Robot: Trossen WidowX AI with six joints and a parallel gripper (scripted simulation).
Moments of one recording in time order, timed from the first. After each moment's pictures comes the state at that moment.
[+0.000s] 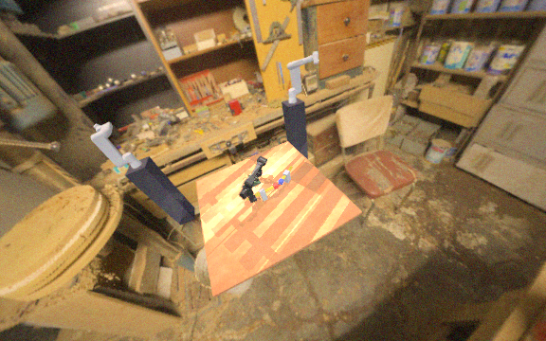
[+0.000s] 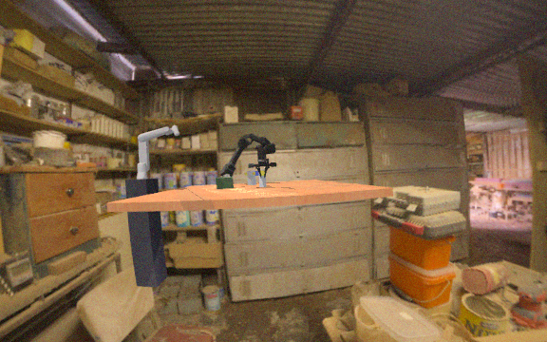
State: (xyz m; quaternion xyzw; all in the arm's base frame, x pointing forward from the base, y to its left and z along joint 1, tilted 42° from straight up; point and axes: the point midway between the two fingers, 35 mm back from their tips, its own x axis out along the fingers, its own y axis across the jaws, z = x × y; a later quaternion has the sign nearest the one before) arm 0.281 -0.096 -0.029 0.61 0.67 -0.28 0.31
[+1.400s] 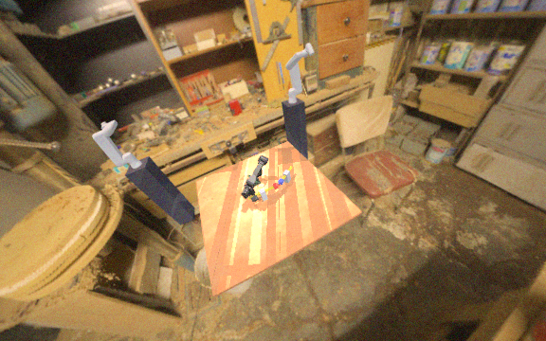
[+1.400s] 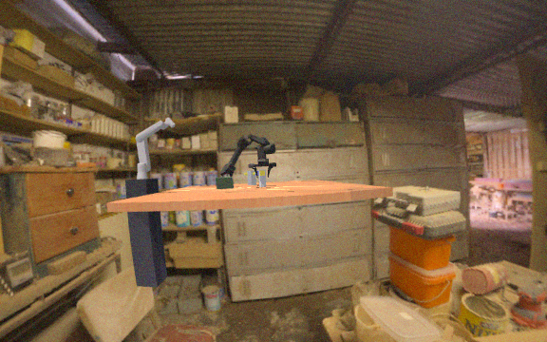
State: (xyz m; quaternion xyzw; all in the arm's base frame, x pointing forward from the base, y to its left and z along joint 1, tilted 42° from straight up) arm 0.280 -0.084 -0.018 0.61 0.67 -0.28 0.31
